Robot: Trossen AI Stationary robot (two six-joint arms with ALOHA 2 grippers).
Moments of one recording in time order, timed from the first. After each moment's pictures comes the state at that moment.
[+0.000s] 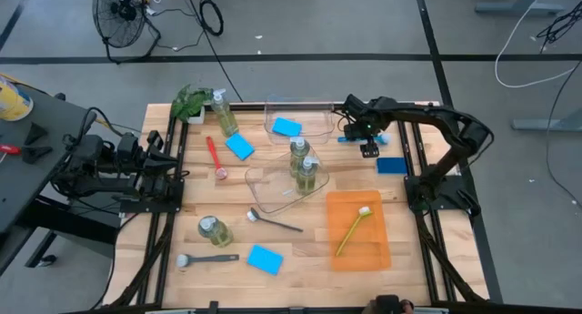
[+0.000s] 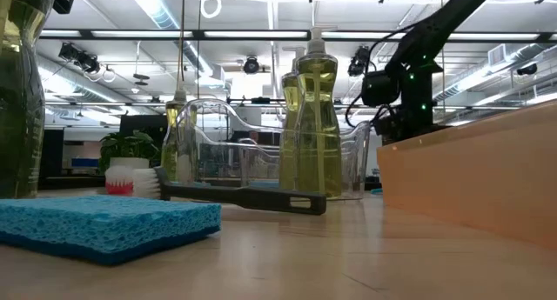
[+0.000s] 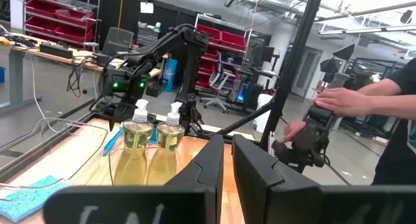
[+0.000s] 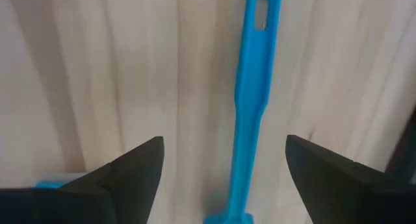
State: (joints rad) left arm -0.04 0.01 0.68 -0.57 -0.03 -0.26; right arm -0.70 1.62 0.98 -0.85 0.11 -0.77
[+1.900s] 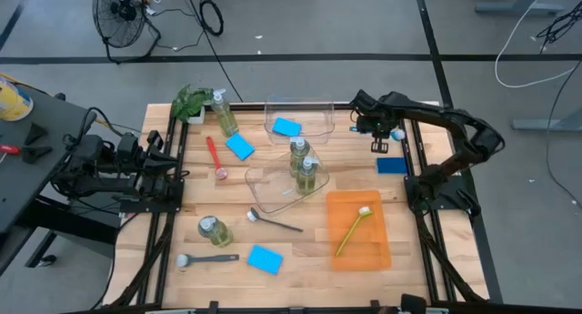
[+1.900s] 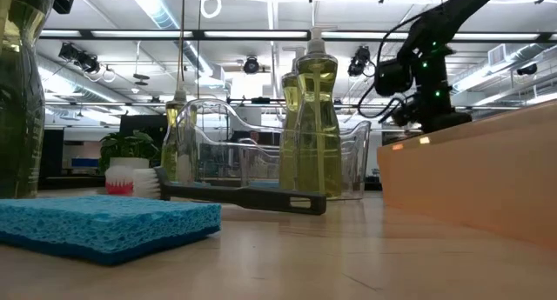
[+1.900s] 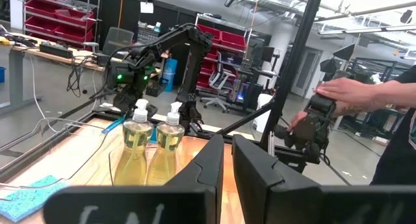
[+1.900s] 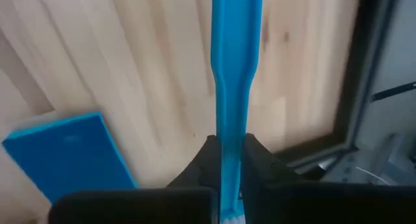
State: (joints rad) left arm -0.04 0.01 0.68 -0.57 -0.03 -0.26; right arm -0.75 1.51 0.99 -1.02 0.31 -0.56
